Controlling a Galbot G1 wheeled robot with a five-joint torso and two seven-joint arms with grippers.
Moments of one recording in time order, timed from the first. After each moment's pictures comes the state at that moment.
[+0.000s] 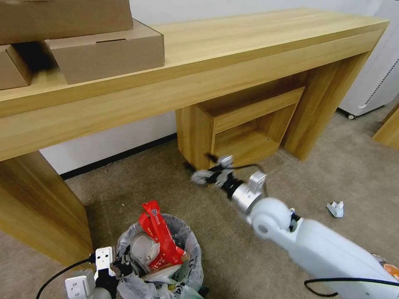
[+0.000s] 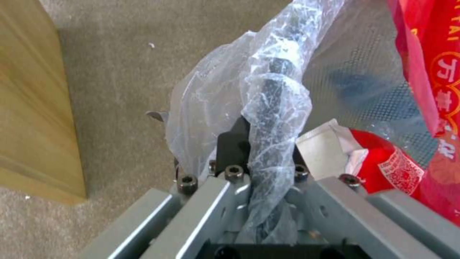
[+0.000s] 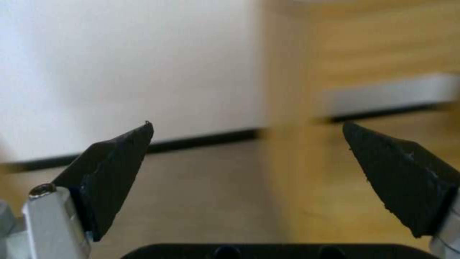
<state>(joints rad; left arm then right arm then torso) 1.96 -1.14 -0.52 -2.44 -0.65 0.44 -0.47 -0.74 0.85 -0.21 1.86 0.84 -0.08 0.34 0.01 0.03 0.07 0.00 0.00</state>
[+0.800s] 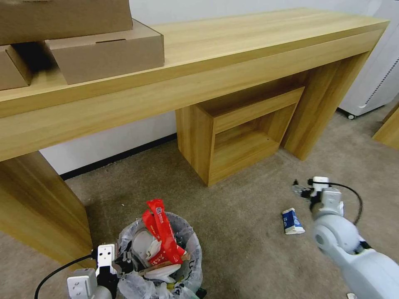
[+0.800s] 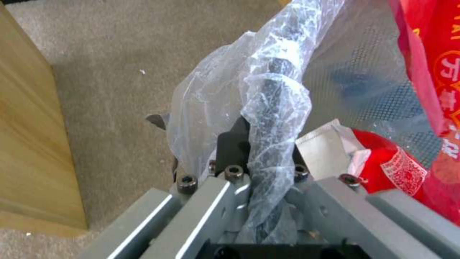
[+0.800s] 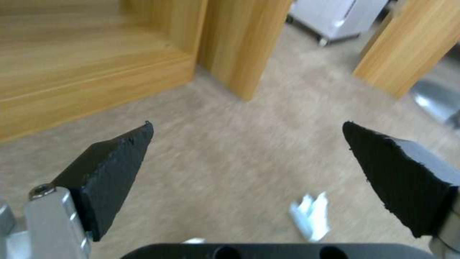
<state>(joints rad) 1.96 -1.10 -0.50 -2.45 -0.58 0.41 -0.43 -1.26 0.79 0.44 1.82 0.62 -0.32 0.53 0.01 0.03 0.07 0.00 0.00</state>
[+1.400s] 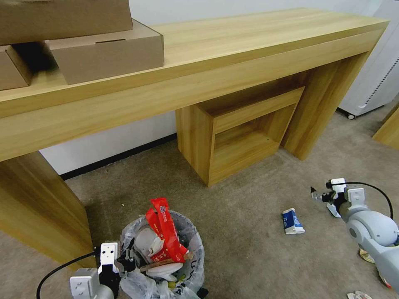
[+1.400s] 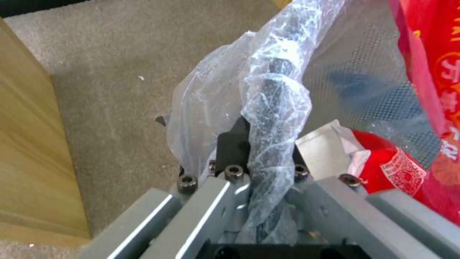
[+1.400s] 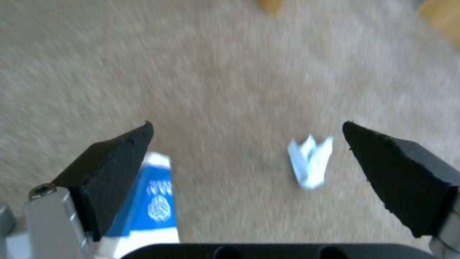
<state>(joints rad) 1.96 -1.09 -0.49 -2.43 -0.53 0.39 -0.41 -1.16 0.67 0.38 1.54 0.70 -0.46 0.22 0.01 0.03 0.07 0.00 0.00</state>
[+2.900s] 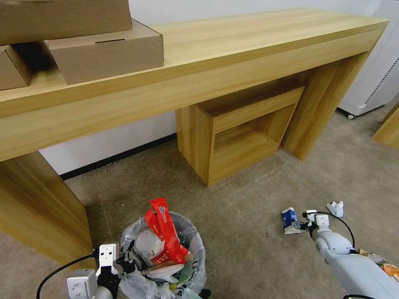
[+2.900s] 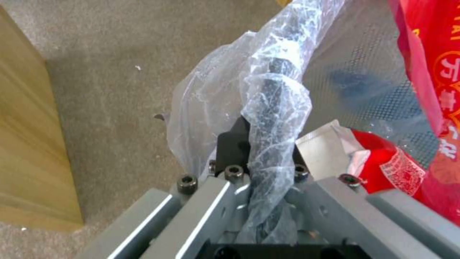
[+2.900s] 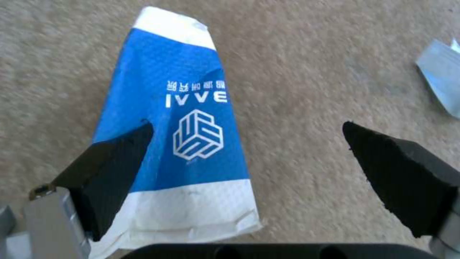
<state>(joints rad) 1.99 -1.06 -0.50 -2.46 -0.61 0.39 -0.45 -0.93 0.93 0.15 1.05 0.60 -0.27 0.13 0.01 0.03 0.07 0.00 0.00</state>
